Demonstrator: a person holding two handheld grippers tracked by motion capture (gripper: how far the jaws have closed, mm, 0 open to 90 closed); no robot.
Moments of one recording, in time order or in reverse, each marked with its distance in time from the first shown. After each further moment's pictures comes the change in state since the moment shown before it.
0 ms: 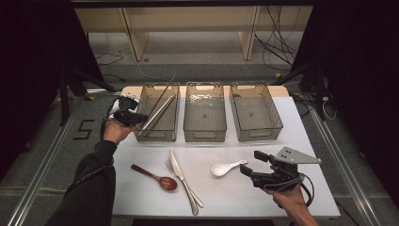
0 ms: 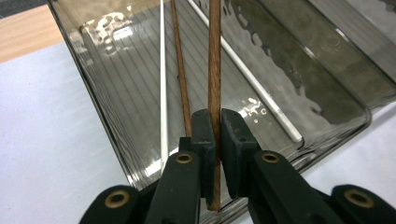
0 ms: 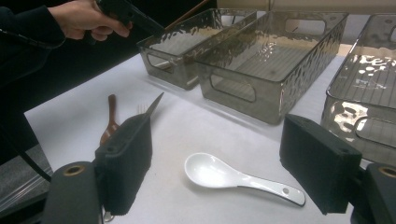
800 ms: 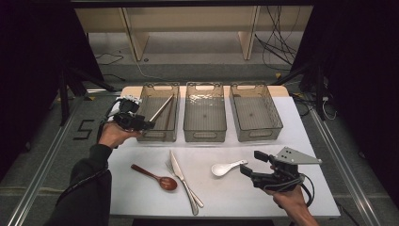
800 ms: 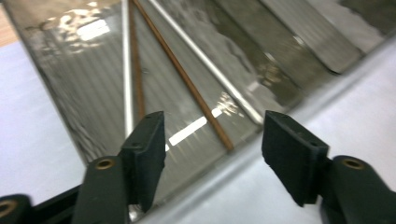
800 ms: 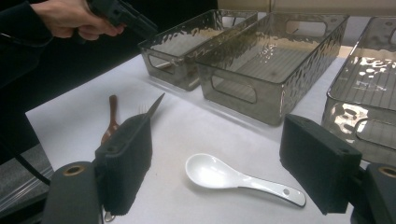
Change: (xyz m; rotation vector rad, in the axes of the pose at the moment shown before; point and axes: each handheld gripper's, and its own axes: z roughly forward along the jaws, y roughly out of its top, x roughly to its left) left arm -0.023 -0.003 -0.025 0.021 -0.107 0.069; right arm 0.001 0.001 -0.001 -0.005 0.003 -0.005
